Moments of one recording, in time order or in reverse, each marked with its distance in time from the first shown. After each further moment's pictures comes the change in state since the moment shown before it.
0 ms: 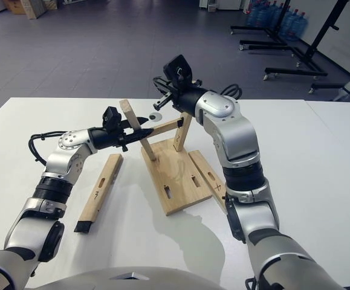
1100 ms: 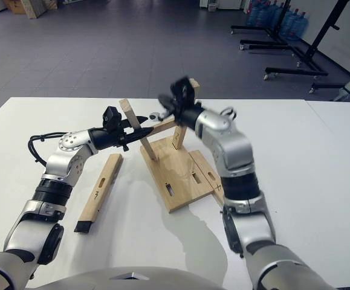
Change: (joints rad) left arm 0.018 0.004 -0.012 -0.041 -0.004 0.013 0.050; right arm 0.022 0.033 -0.069 0.004 0.095 -0.002 -0.046
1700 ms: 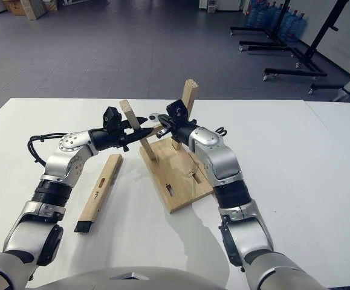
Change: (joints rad) left arm 0.008 0.002 0.006 -0.023 -0.012 0.043 0.022; right arm 0.180 0.049 0.113 0.214 -0.069 -0.159 -0.029
